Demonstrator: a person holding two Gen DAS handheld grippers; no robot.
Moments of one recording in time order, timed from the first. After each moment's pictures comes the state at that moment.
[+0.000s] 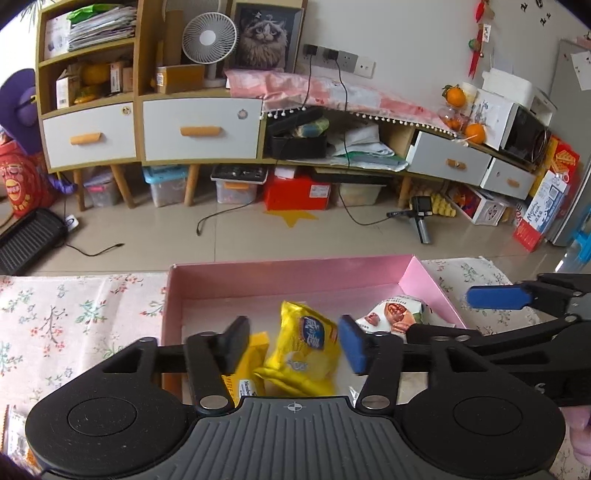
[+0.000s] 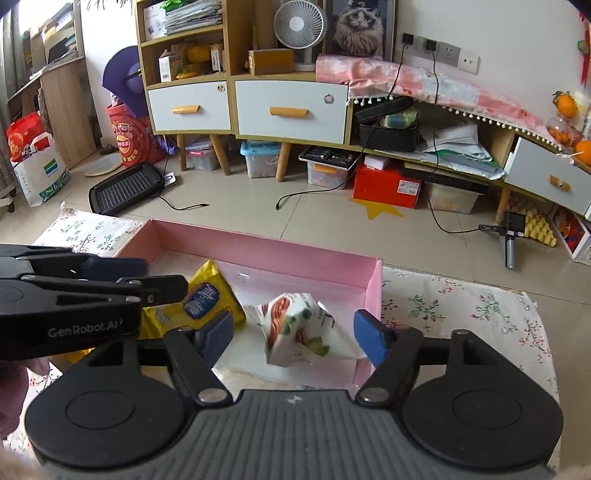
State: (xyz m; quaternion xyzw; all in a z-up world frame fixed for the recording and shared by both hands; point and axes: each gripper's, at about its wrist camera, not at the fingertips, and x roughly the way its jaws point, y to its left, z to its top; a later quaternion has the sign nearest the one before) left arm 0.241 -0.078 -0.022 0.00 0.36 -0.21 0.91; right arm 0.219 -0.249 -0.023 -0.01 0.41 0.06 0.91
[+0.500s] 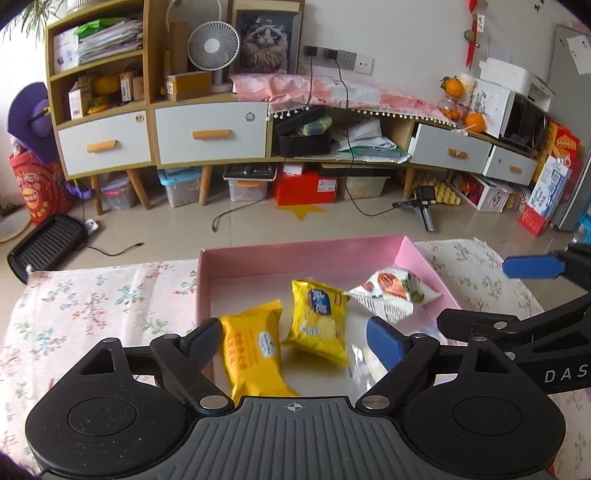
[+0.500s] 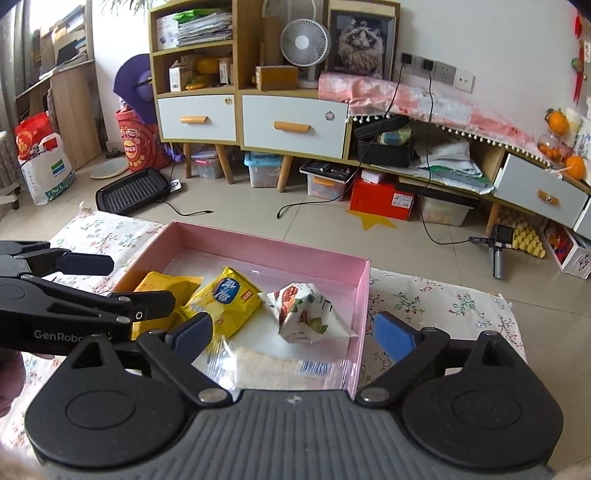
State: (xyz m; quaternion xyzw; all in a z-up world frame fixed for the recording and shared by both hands) left arm 0.195 -0.064 0.003 0.04 0.36 -0.19 0.91; right arm 0.185 -0.243 0.005 -0.03 0.39 0.06 0.92
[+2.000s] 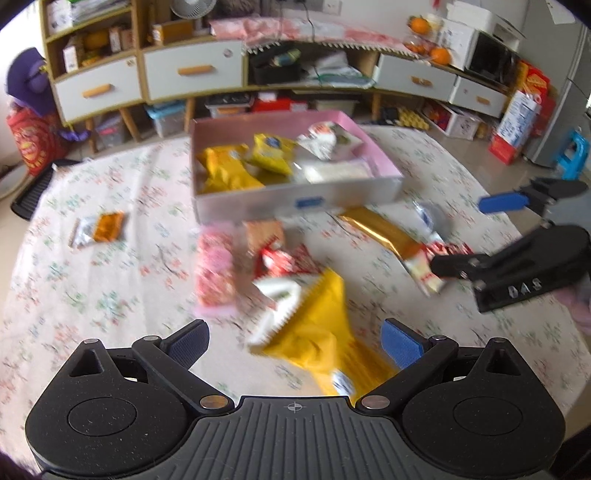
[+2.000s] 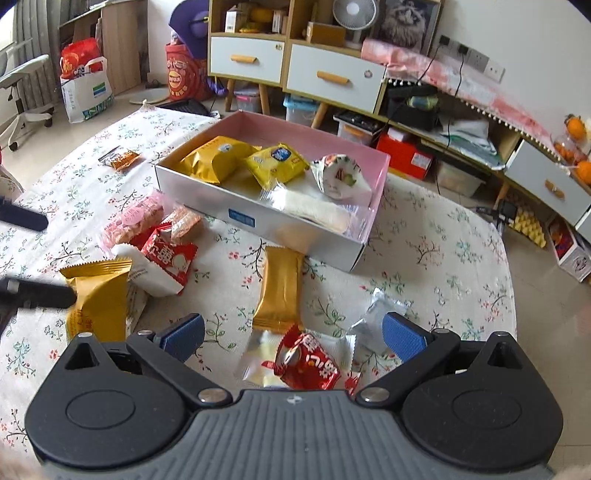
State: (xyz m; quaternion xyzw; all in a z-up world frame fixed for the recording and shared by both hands) left arm 0.027 -0.033 -0.009 0.07 0.45 -0.23 0.86; right arm 0.065 -0.239 -0.013 -0.10 0.45 0.10 0.88
